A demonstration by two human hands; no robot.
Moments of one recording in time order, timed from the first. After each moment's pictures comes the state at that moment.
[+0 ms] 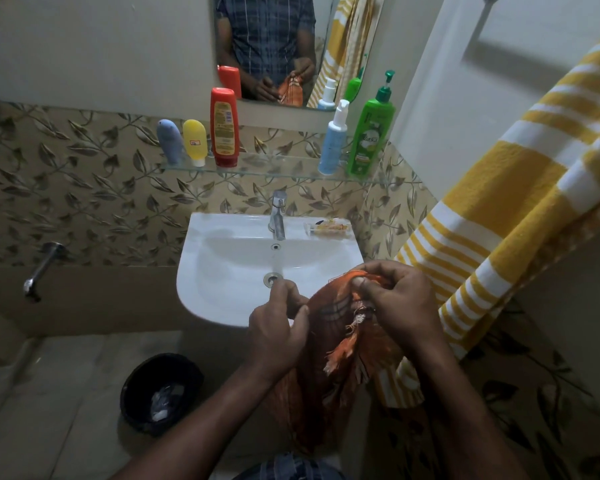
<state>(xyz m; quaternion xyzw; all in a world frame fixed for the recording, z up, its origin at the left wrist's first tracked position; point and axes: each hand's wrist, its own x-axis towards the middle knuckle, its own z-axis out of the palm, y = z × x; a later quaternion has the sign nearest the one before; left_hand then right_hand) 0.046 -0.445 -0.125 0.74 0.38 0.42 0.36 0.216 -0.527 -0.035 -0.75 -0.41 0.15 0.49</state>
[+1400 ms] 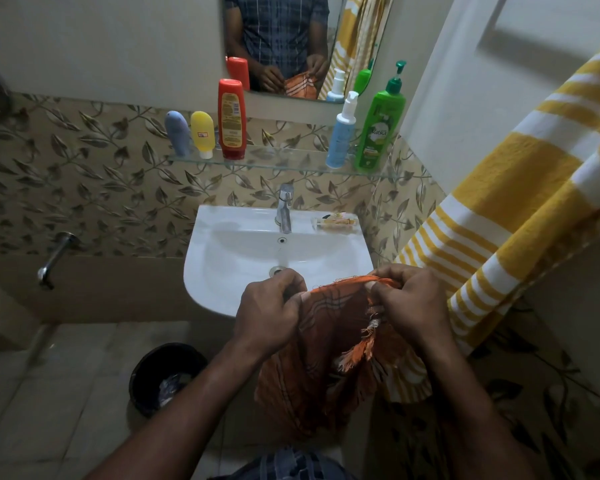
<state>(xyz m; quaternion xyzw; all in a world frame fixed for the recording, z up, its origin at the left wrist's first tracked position) 0.034 -0.422 -0.106 0.78 0.38 0.35 0.34 0.231 -0.530 -0.045 -0.80 -0.39 0.15 0.43</state>
